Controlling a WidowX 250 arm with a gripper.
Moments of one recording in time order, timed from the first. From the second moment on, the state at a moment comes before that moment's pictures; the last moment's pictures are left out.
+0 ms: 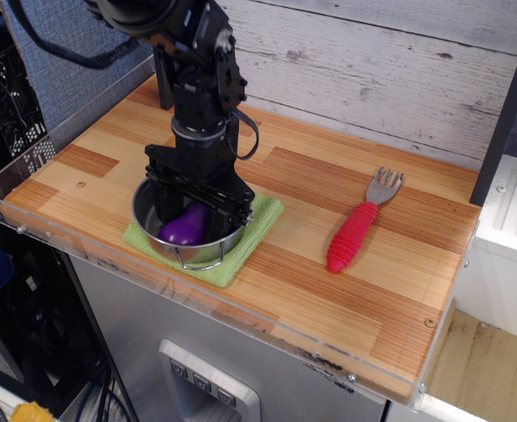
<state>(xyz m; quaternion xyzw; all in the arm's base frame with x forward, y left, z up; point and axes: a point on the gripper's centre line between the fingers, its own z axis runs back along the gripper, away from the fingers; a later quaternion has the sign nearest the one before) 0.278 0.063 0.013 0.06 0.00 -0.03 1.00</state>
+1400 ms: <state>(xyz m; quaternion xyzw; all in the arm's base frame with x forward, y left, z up) 0.304 0.064 0.062 0.07 -0.02 0.01 1.00</state>
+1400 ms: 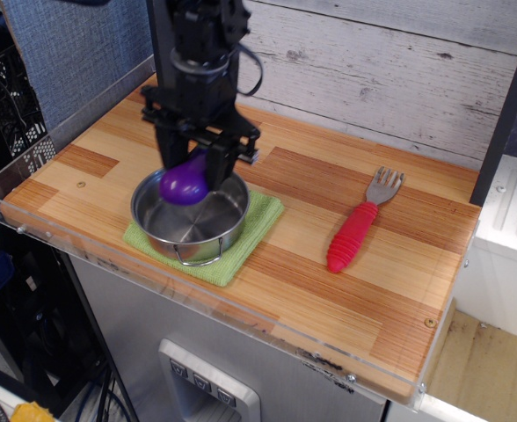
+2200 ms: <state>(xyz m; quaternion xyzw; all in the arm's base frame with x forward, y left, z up) 0.336 -0.066 0.086 0.05 -0.02 -0.07 1.00</state>
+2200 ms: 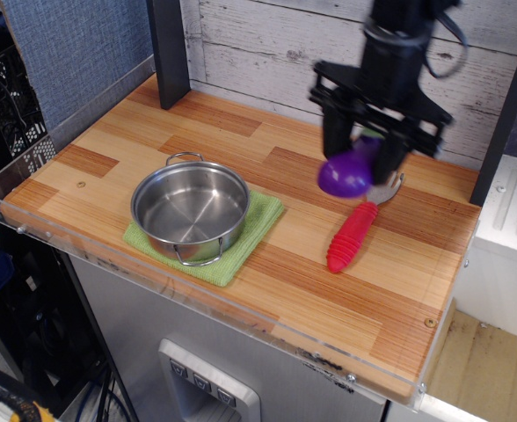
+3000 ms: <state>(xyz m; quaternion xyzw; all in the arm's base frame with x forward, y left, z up) 0.348 -0.101 0.019 0.05 0.03 -0.04 1.00</state>
